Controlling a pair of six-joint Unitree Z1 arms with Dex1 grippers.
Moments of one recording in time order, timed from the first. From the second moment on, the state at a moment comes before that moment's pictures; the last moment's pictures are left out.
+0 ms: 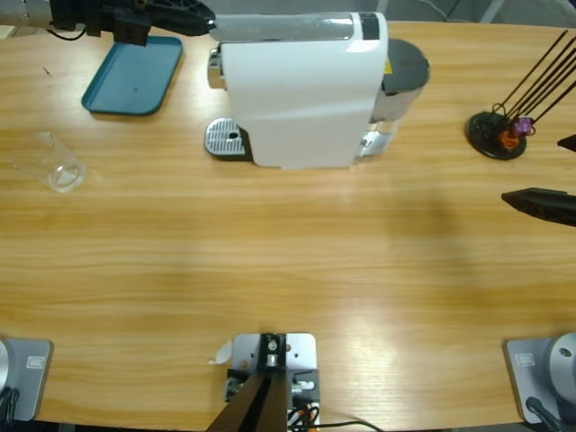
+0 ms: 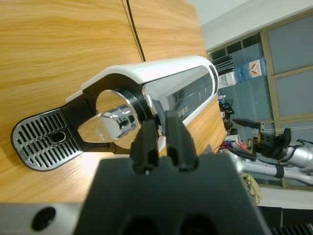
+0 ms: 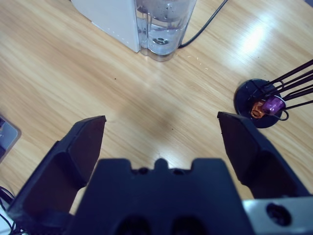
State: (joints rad) arm 0 -0.53 1.69 -1.11 -0.03 -0.64 -0.68; arm 1 0.69 0.96 -0.78 0.57 -0.11 0.02
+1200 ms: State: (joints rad) arm 0 -0.69 1.23 -0.88 0.42 -0.15 0.51; arm 1 0.46 1.00 -0.70 0.44 -0.21 0.17
